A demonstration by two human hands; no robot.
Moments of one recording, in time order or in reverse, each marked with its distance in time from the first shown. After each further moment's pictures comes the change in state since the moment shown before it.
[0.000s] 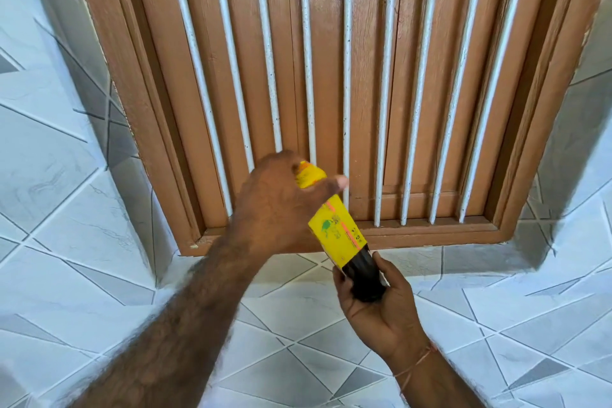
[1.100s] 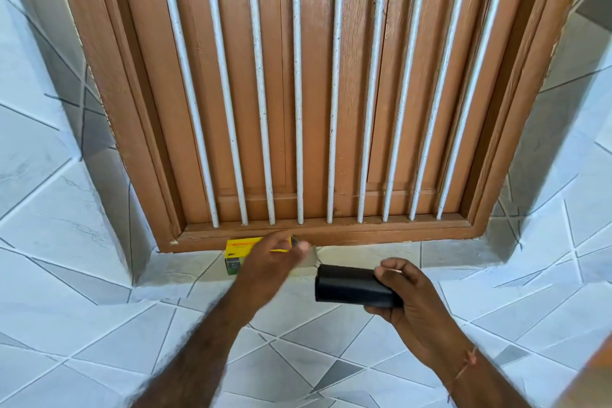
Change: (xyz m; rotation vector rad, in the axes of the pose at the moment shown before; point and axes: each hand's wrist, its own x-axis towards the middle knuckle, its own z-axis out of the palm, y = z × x) left_hand -0.052 -0.111 0.085 -0.440 -0.318 -0.394; right_hand -0.046 -0.044 -0.011 -0.840 0.173 -0.312
